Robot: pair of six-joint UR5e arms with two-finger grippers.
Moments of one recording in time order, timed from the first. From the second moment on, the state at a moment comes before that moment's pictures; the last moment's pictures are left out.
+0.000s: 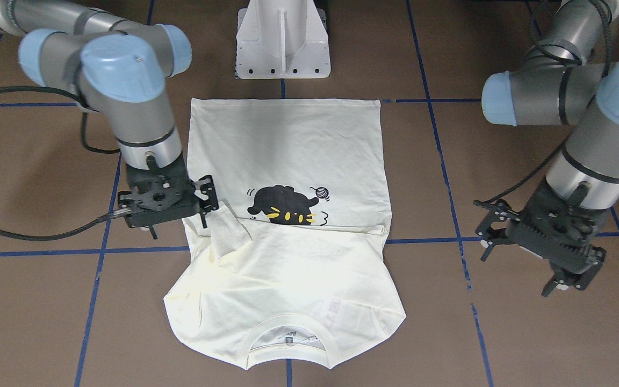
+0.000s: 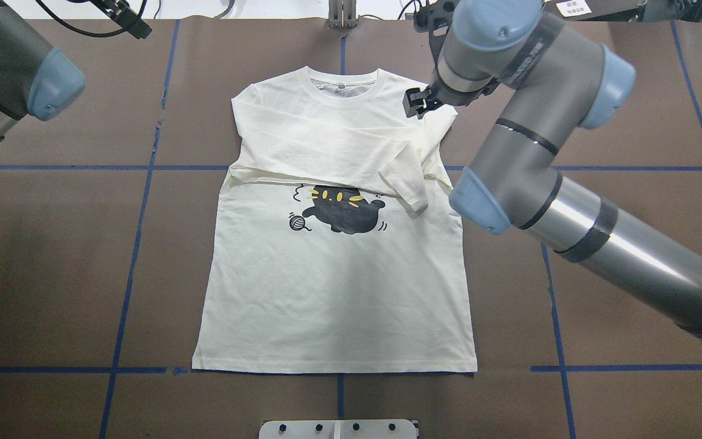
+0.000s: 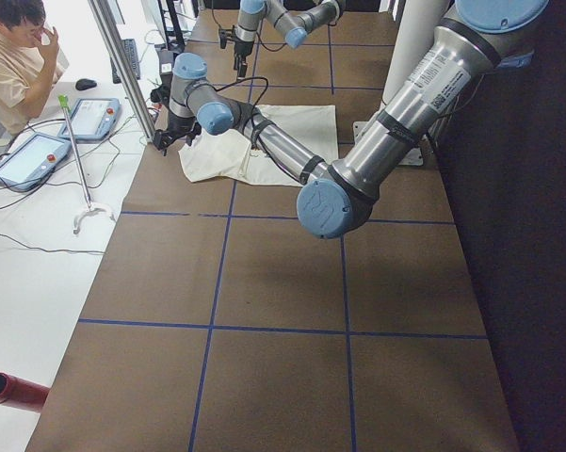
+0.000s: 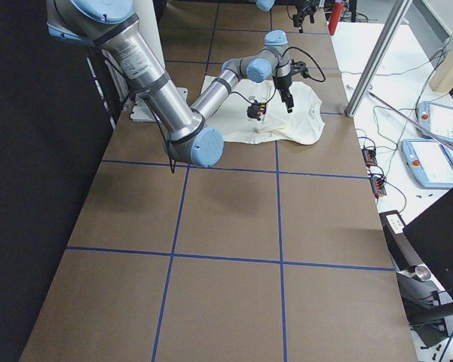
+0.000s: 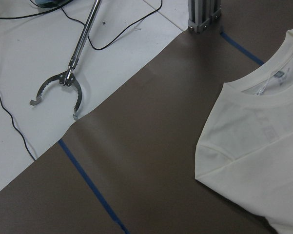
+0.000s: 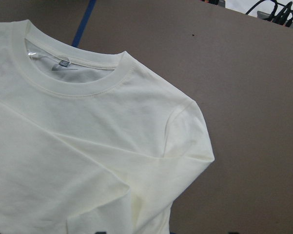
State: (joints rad) left arm -1.13 -2.22 -1.49 -1.83 -2.06 -0.05; right arm 0.75 -0.81 1.57 -1.60 1.75 0.76
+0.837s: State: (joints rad) left arm -1.15 -2.20 -1.49 -1.83 -2.09 -0.04; right arm 0.56 -0.61 1.25 -1.60 1.49 0.84
